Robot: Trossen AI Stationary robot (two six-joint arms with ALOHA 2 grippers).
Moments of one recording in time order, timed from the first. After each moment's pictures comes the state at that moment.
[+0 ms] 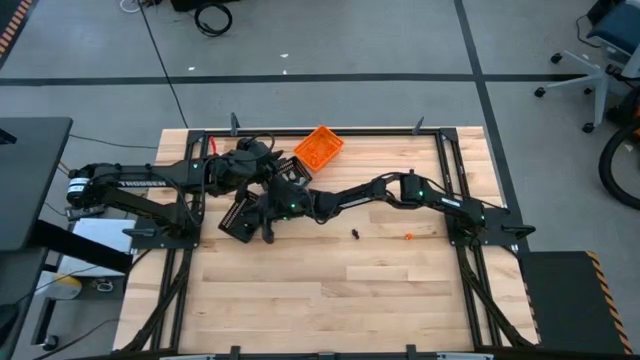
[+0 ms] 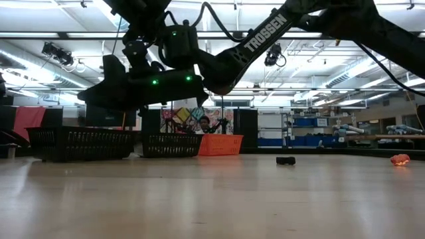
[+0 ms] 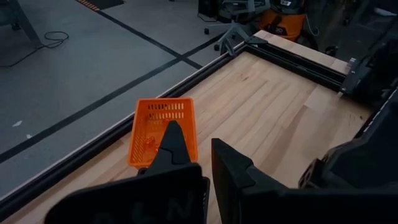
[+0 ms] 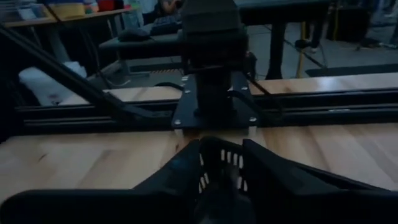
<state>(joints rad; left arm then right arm) 0.09 1.13 0.96 -0.30 -0.52 -0.35 -0.05 2.50 1.79 0.59 -0.14 0.06</state>
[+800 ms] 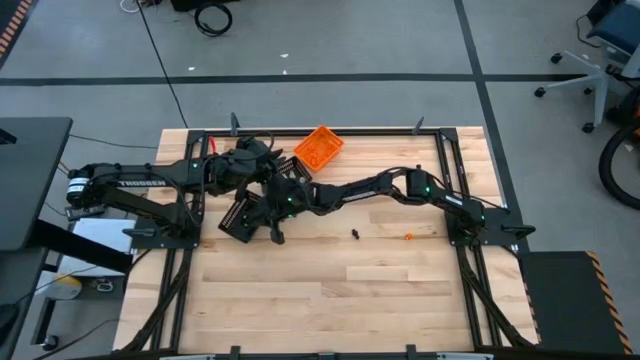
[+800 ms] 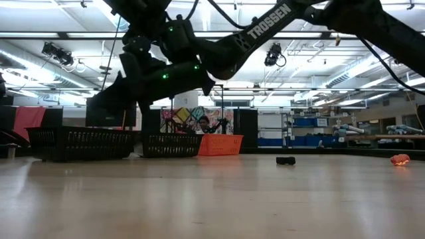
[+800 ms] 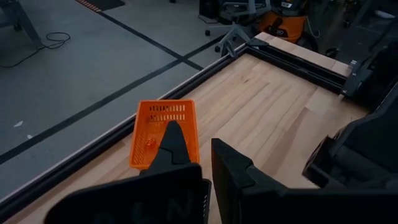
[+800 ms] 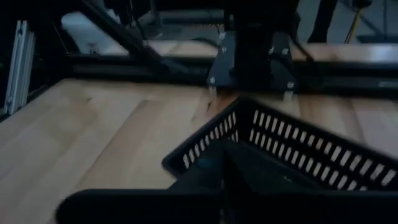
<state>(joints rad) 0.09 1.13 0.96 -0.30 -0.52 -0.35 -0.08 2.43 1.79 0.33 -0.33 -0.04</state>
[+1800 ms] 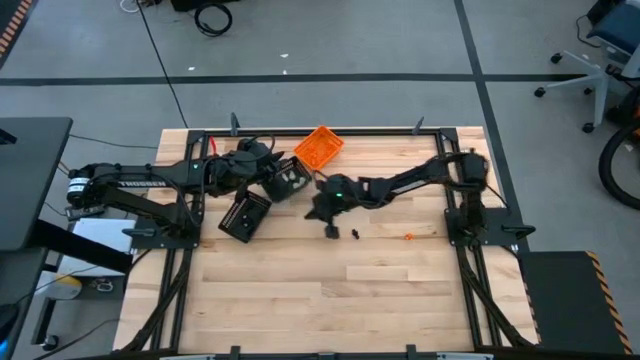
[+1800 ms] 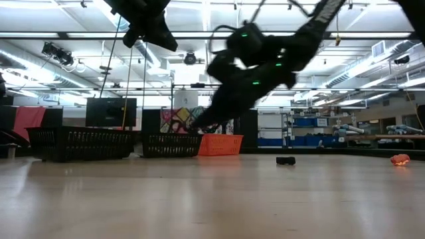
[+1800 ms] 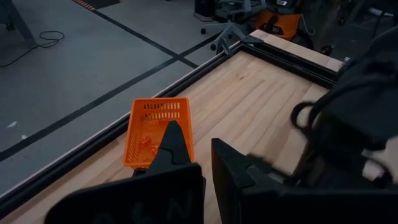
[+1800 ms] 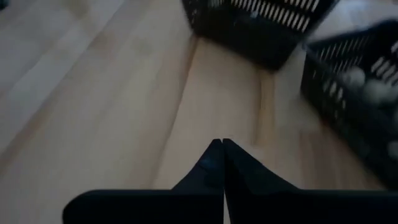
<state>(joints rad) 0.09 1.13 0.96 -0.30 -0.51 -0.35 -0.12 1.93 1.02 0.34 -0.25 -0.18</state>
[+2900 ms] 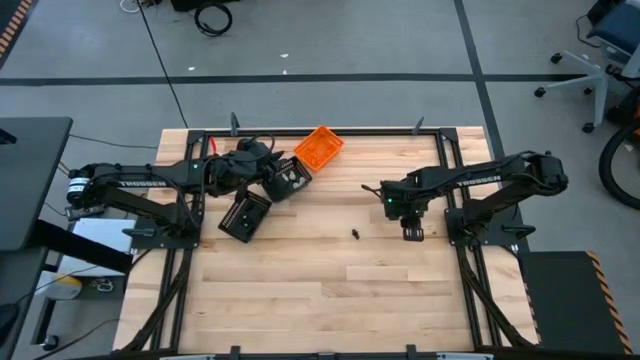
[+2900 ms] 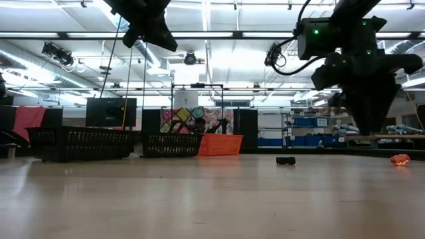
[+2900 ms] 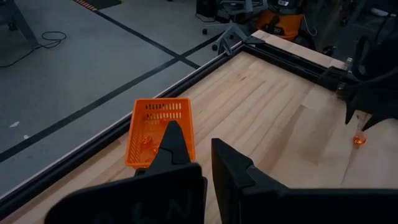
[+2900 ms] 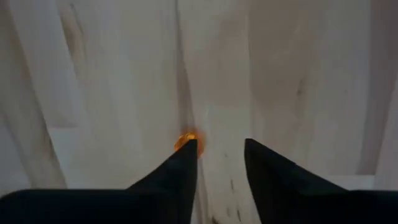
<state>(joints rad) 0.09 1.13 0.96 -0.30 -0.52 -0.35 -0.11 1.32 0.78 -0.96 -0.16 -0.01</state>
